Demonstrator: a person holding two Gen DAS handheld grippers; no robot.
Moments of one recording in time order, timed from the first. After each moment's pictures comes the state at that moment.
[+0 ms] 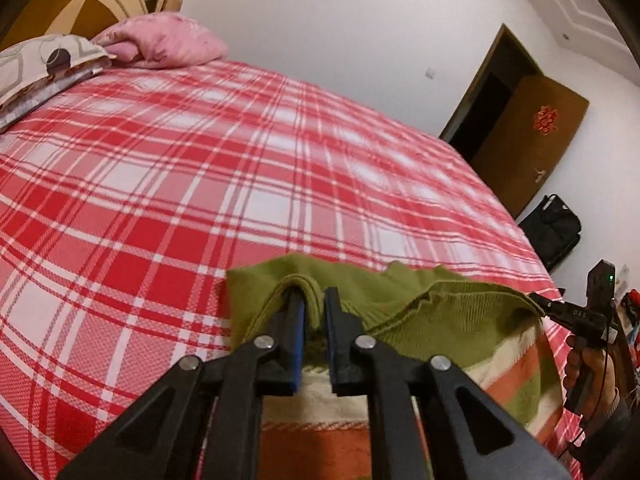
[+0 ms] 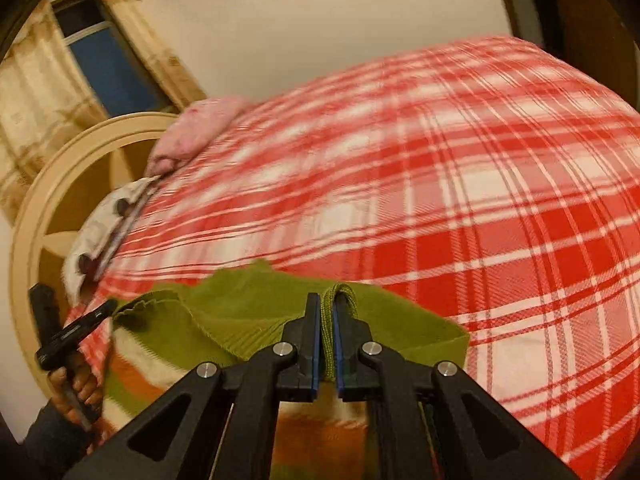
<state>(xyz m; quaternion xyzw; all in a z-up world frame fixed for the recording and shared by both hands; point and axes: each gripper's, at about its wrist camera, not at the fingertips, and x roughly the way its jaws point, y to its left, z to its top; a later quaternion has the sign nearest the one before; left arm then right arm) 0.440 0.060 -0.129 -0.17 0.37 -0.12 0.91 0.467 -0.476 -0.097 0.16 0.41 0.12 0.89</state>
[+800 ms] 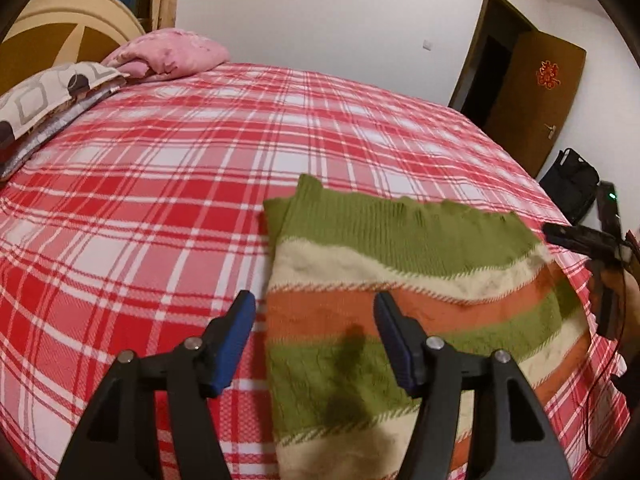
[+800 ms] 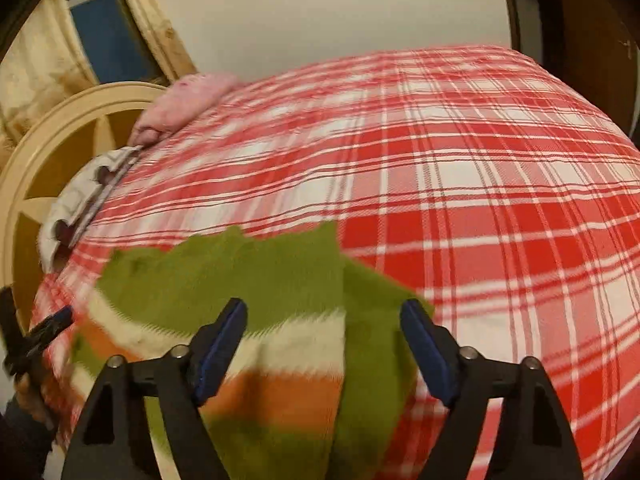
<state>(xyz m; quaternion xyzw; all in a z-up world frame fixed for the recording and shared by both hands) 0.372 0.060 -0.133 -0.08 0.39 -0.09 0.91 0.464 -0.472 -0.098 0.10 0.44 0.10 0.89</state>
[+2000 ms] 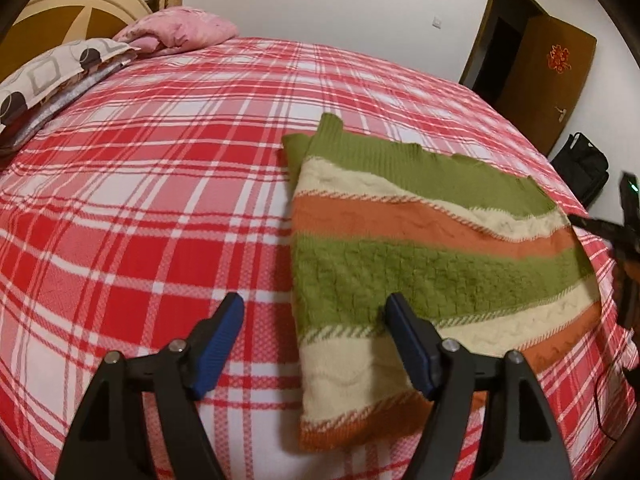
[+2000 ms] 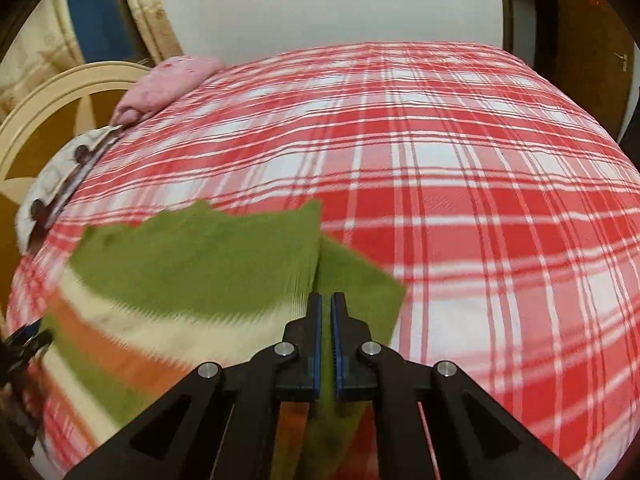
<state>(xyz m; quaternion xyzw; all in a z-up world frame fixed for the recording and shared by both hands) 0.334 0.065 -0.160 -0.07 0.42 -0.08 0.90 0.413 -0.482 -0.096 0.05 0.44 0.09 0.89</state>
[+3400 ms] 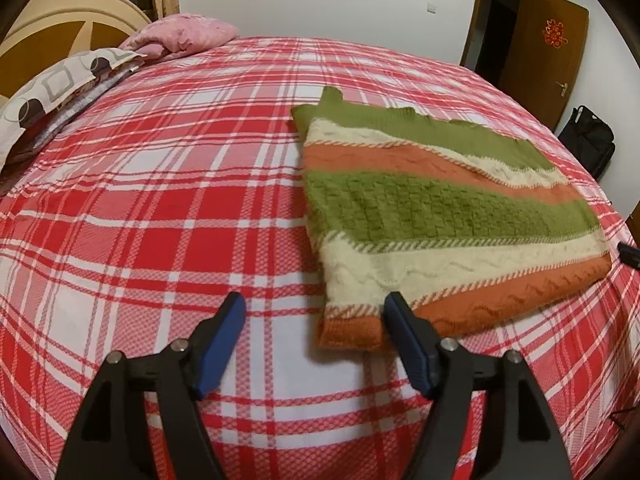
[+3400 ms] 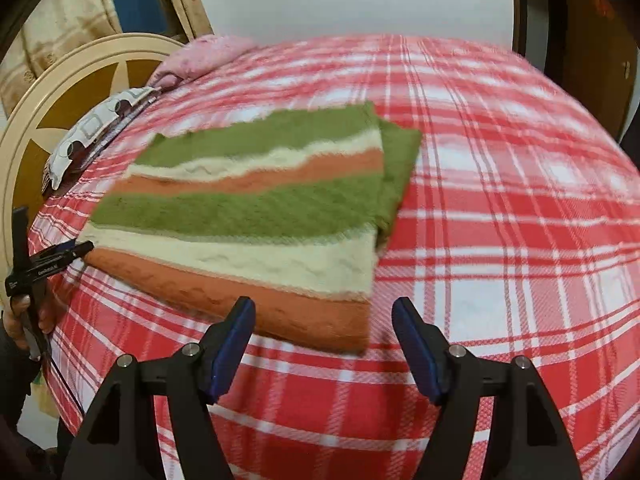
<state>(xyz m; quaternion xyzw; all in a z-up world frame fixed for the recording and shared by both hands) 0.289 0.067 -0.166 -0.02 0.43 -0.06 0.90 0.254 -0.438 -0.092 0.01 0.44 0.09 0.90</state>
